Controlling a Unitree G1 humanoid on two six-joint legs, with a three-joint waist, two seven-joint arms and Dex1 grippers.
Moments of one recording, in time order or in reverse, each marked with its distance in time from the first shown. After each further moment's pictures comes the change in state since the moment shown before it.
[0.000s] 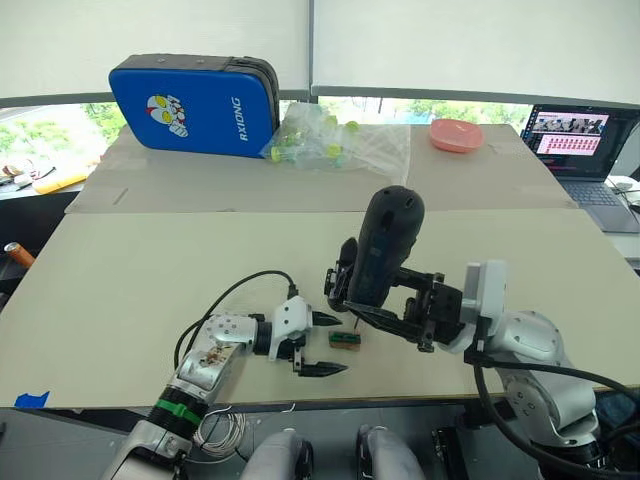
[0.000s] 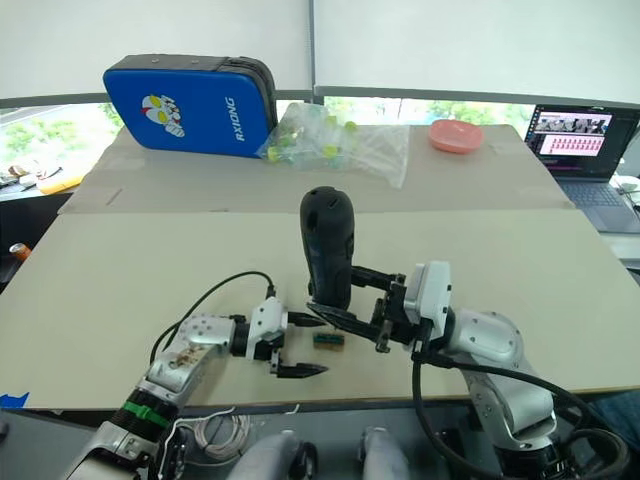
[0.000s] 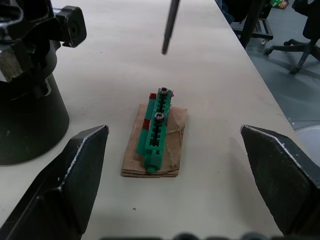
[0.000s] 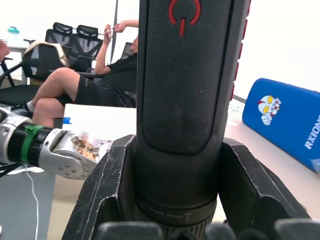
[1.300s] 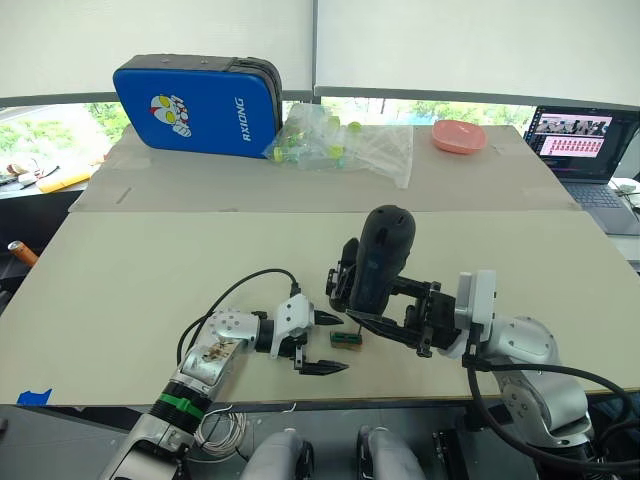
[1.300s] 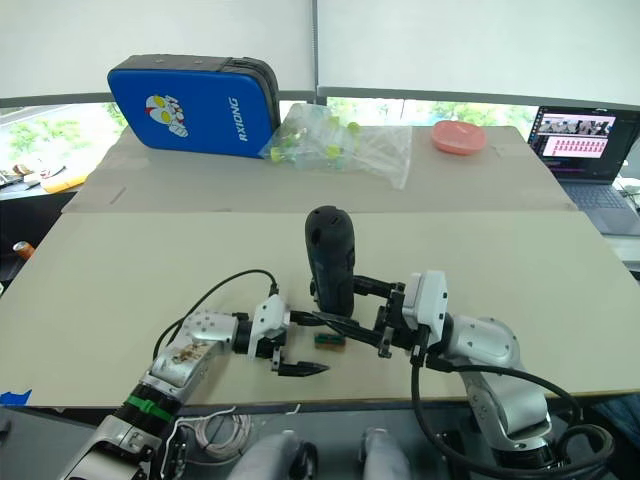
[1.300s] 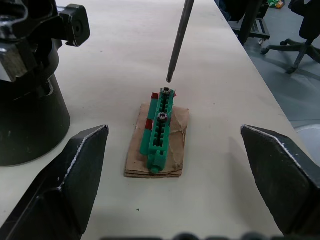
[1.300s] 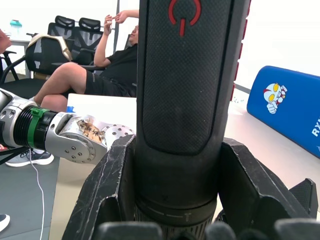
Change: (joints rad) left arm -0.021 -0.002 -0.010 0.025 0.000 0.005 -0.012; right arm 0.030 0.009 0.002 0.062 -0.039 -0.054 0.043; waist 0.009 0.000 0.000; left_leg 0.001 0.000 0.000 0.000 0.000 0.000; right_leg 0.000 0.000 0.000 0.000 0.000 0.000
